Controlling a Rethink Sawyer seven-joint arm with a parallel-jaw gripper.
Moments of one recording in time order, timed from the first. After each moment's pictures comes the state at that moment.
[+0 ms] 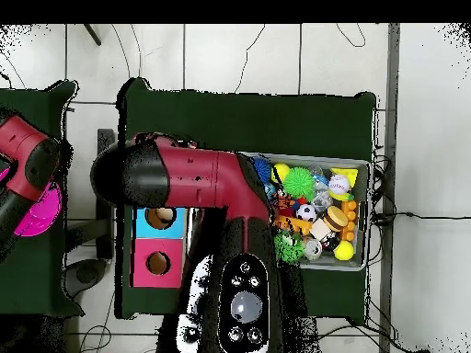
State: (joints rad) arm 0.03 -0.76 -0.08 1.44 0.07 0.60 1.84
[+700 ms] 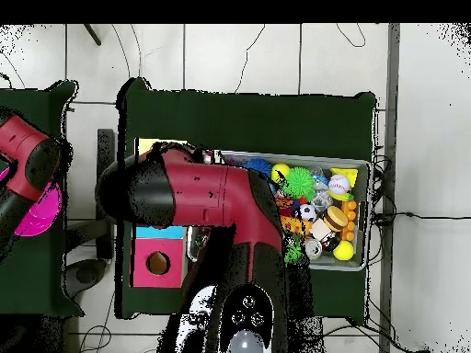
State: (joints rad) arm 0.05 -0.80 -0.16 1.47 0.03 0.60 1.84
